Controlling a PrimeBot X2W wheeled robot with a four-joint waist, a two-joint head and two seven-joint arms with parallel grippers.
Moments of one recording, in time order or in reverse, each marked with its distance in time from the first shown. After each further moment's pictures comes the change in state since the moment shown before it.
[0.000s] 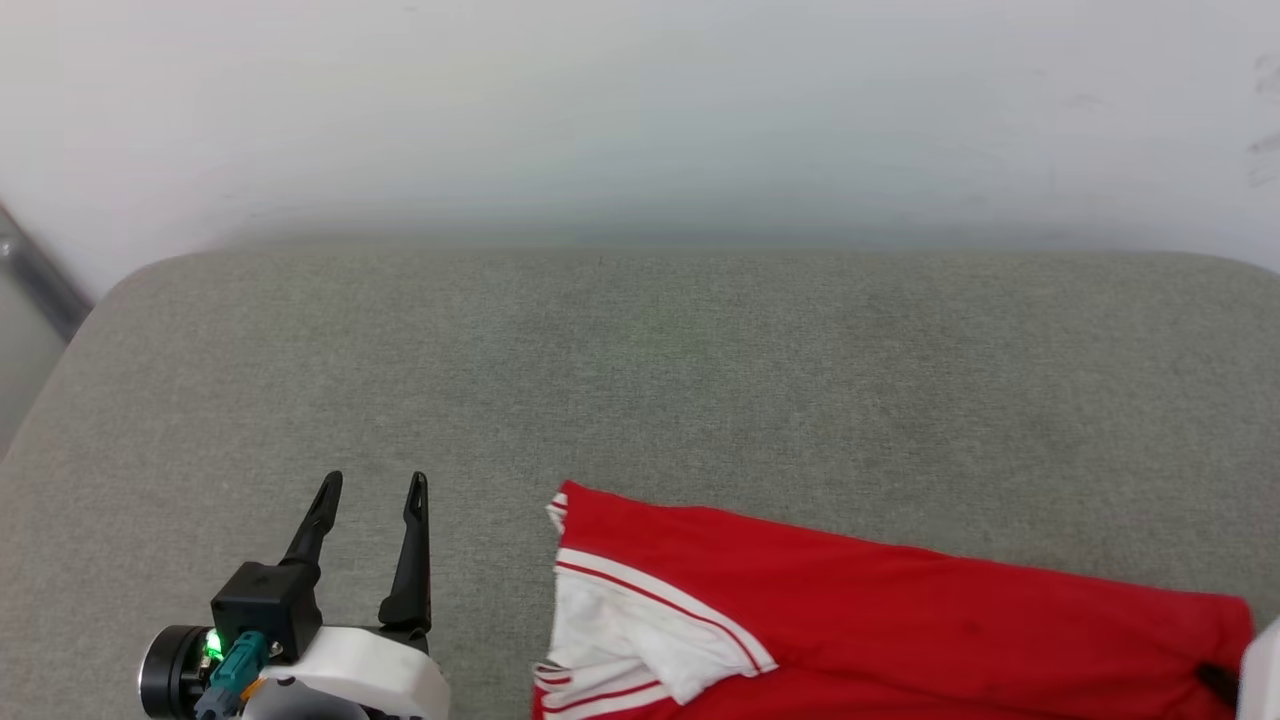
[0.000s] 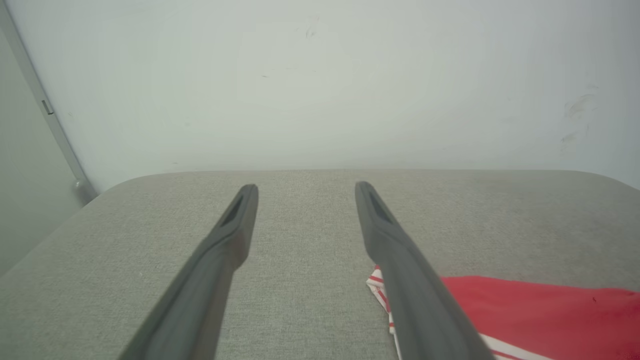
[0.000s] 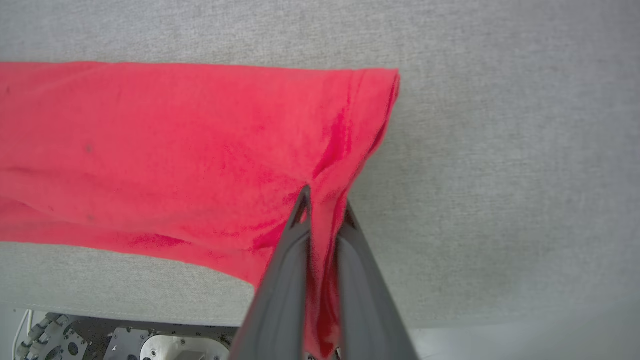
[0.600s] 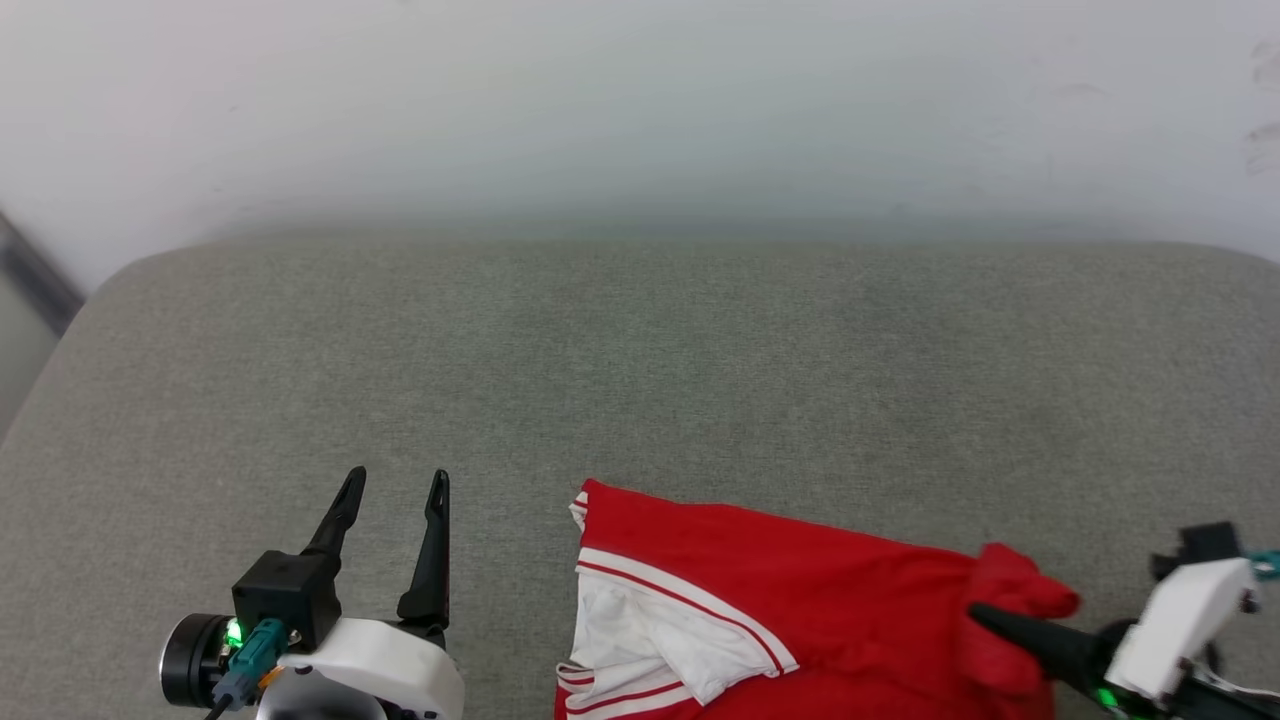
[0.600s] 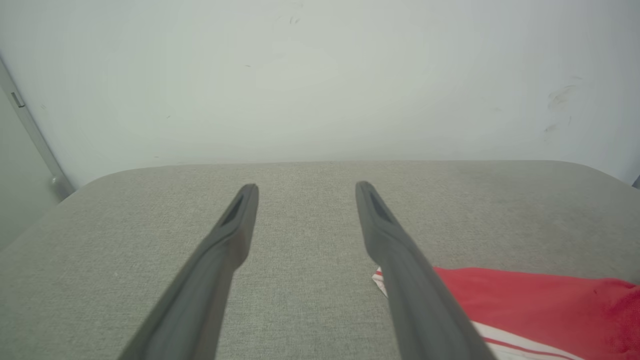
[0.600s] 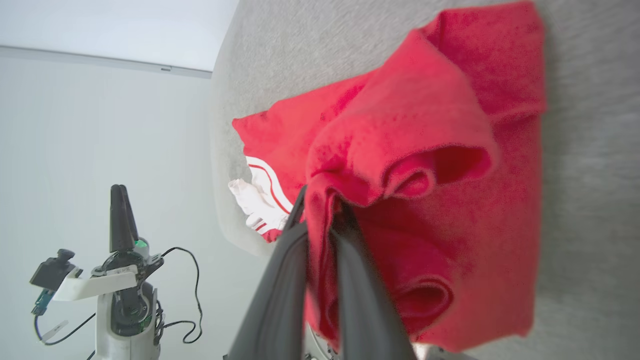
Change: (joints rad) left arm -0.020 -0.008 -0.027 0.006 -0.009 -0.020 0.017; right arm -0.105 0.281 -0.170 0.044 0.498 -0.001 0.220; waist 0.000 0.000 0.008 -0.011
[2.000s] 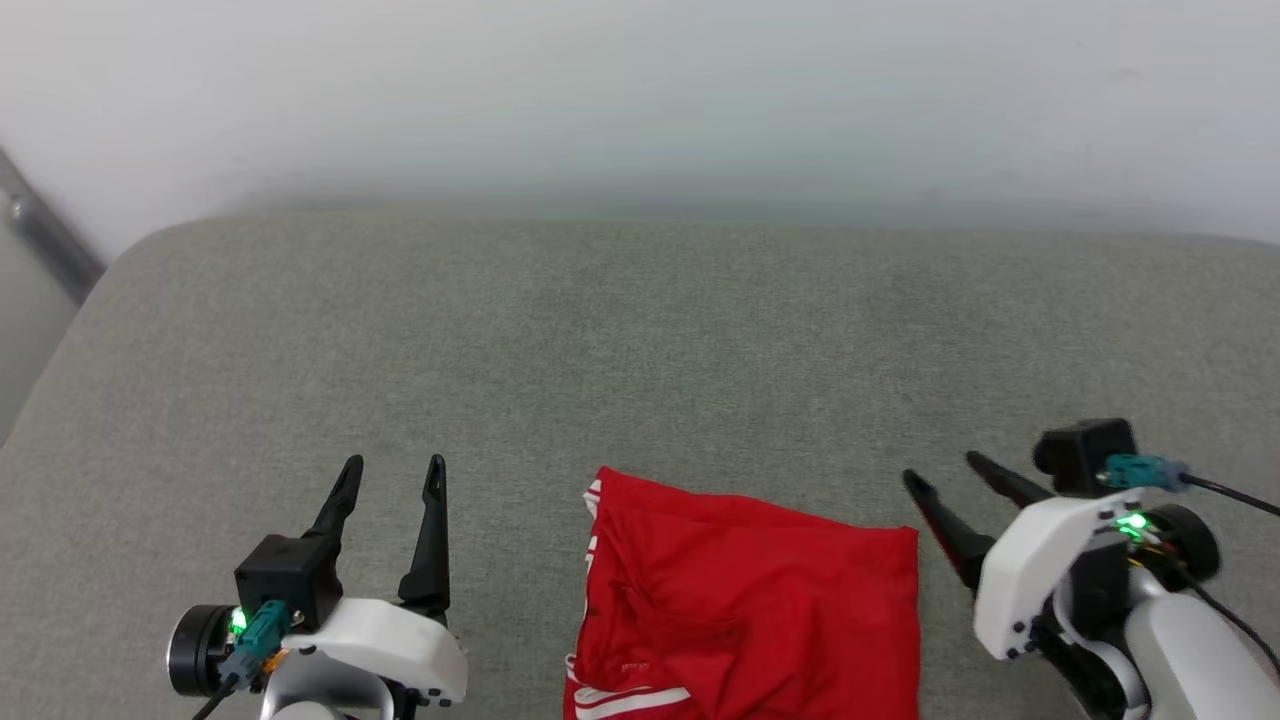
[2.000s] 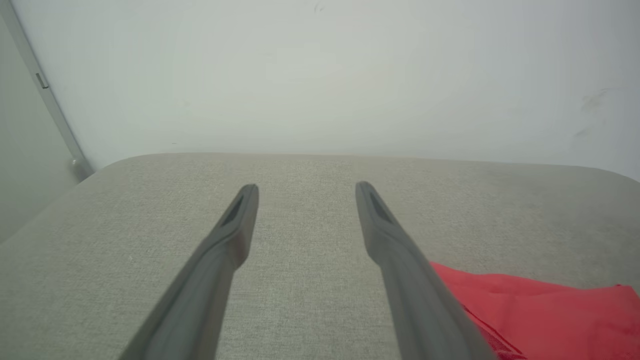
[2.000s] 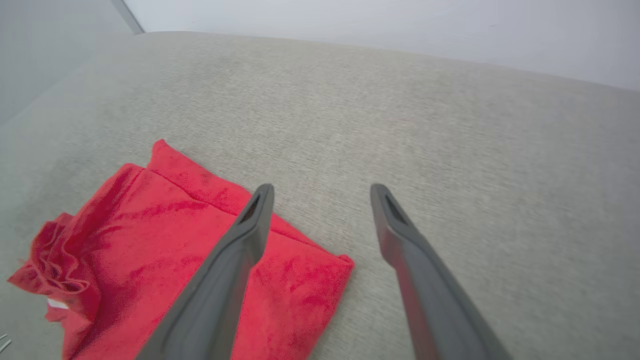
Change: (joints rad) left arm -0.055 -0.032 -0.012 0.073 -0.018 -0.008 -0.023; right arm -0.180 -0.230 0.698 0.087 -0.469 0.000 -0.821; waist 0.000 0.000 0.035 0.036
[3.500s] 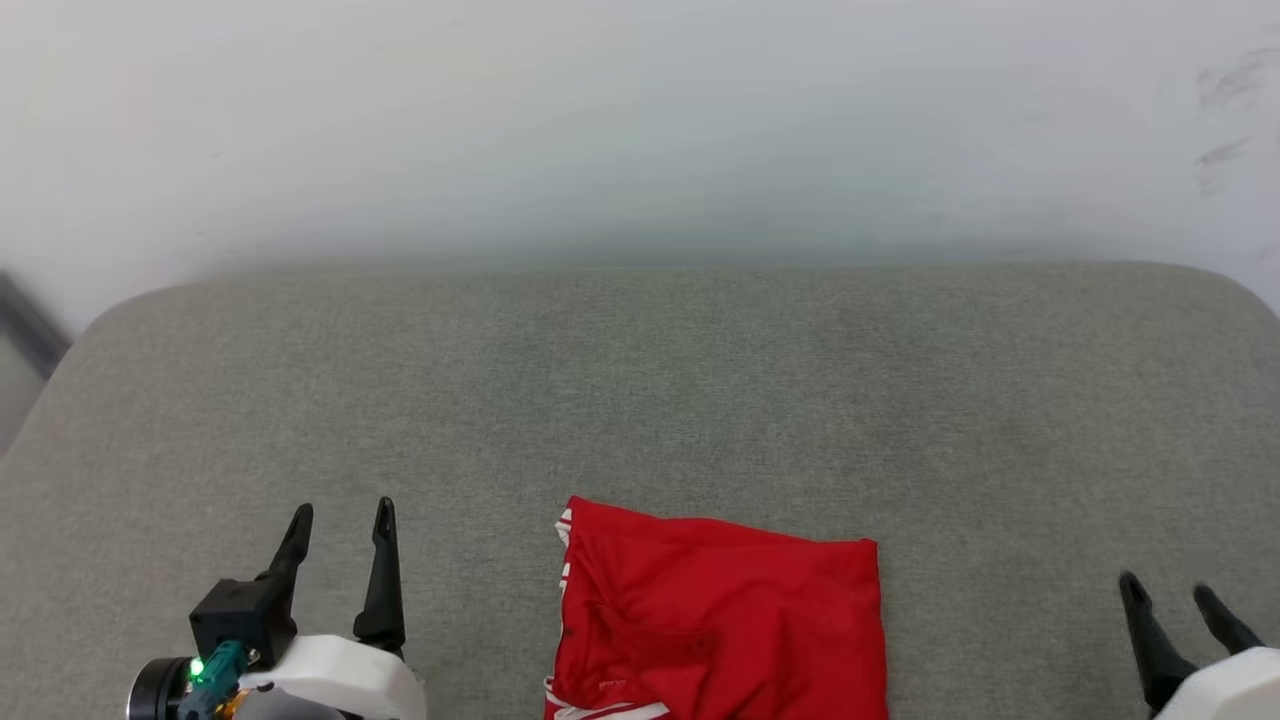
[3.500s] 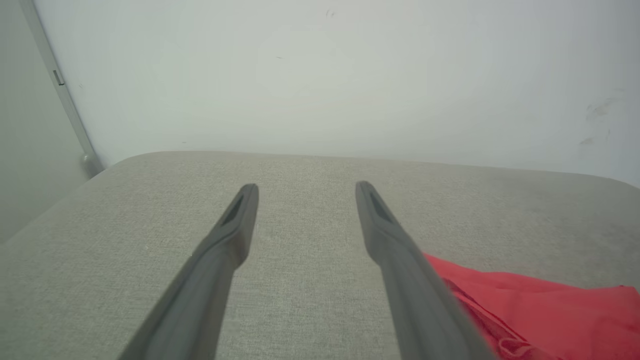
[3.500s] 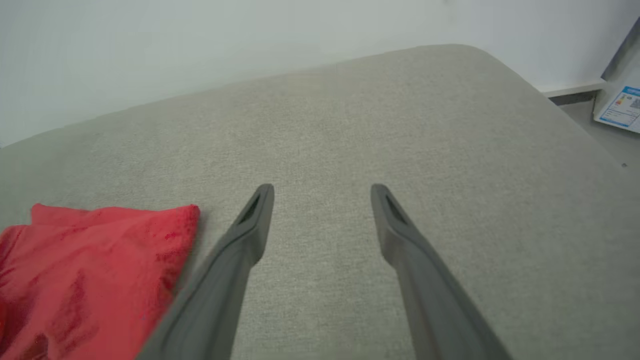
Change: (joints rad) left arm 0.088 0.000 0.080 0.057 -0.029 -0.006 -0.048; right arm 0.408 0.185 -0.522 -0.318 -0.197 0.000 -0.024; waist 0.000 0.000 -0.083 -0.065
